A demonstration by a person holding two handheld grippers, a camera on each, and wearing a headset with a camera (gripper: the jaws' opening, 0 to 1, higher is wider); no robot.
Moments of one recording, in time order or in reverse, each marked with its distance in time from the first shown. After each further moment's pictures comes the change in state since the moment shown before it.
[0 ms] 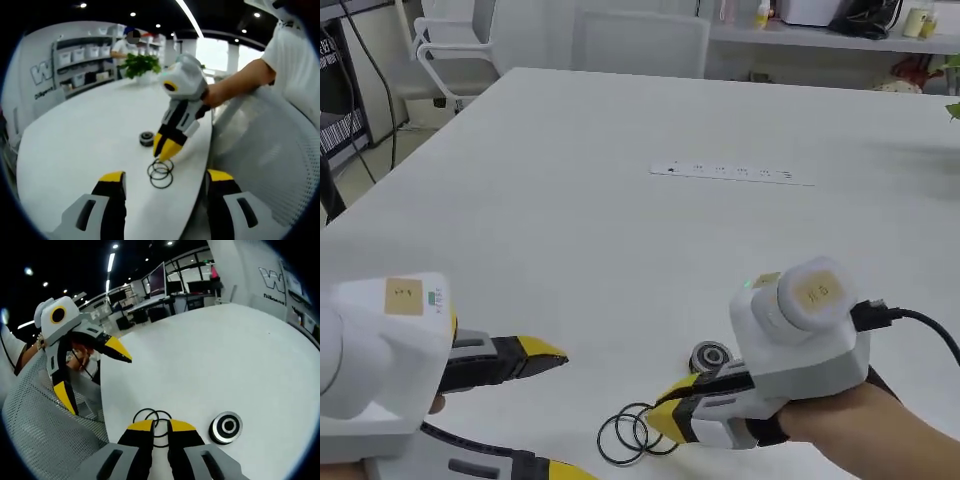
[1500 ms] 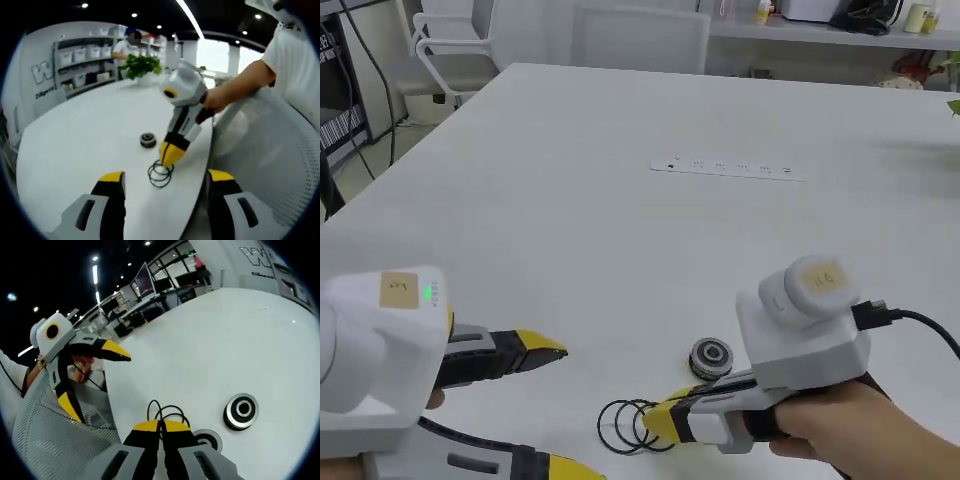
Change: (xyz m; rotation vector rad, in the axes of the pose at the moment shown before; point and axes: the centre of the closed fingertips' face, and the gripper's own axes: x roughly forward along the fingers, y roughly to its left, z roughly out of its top) left arm 0.000 0.000 0.002 -0.007 -0.011 0.003; right arm 0.007 0.015 -0.011 0.182 0.014 0.075
